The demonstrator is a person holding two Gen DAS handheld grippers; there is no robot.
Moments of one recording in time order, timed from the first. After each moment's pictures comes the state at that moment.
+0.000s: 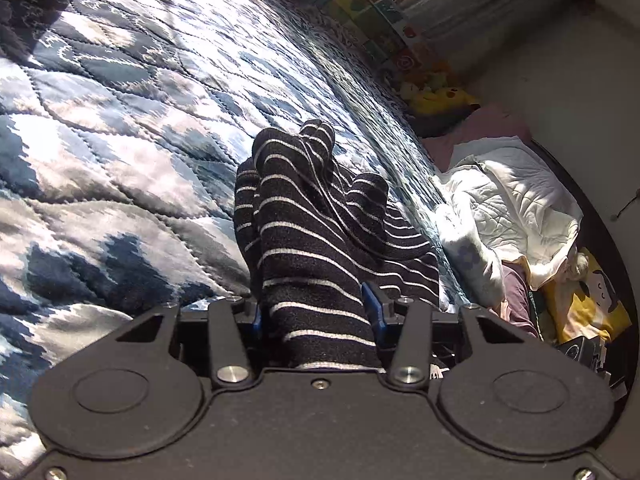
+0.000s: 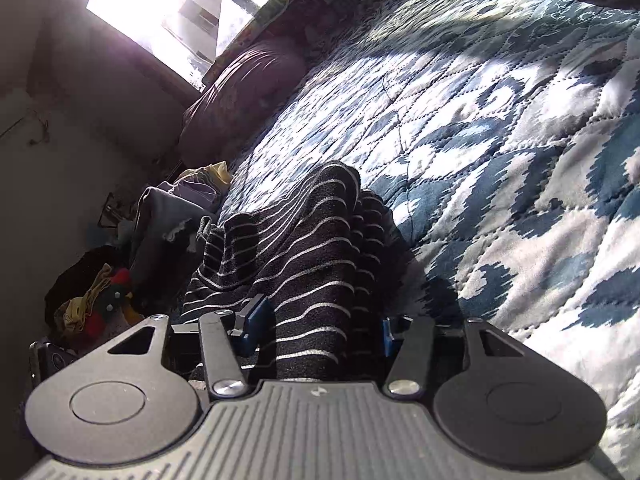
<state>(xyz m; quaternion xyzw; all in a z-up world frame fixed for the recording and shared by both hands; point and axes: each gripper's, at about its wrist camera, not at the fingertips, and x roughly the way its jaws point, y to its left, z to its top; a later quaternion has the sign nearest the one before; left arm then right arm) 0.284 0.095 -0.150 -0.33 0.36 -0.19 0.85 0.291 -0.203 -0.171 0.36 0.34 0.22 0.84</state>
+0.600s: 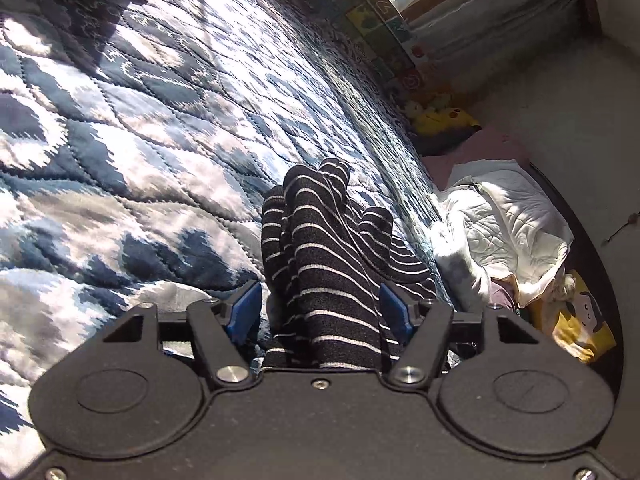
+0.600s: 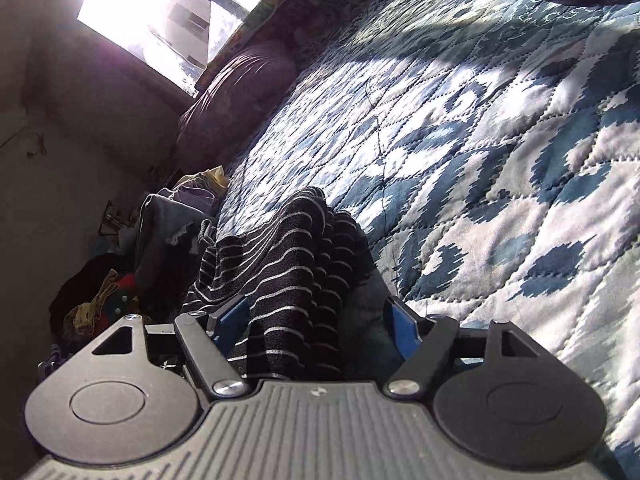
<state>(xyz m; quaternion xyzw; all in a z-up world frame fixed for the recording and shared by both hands) 0.257 0.135 -0.140 -0.37 0.36 -0.18 0.84 0.270 -0.221 -0.160 0.36 0.35 0.22 0.84</state>
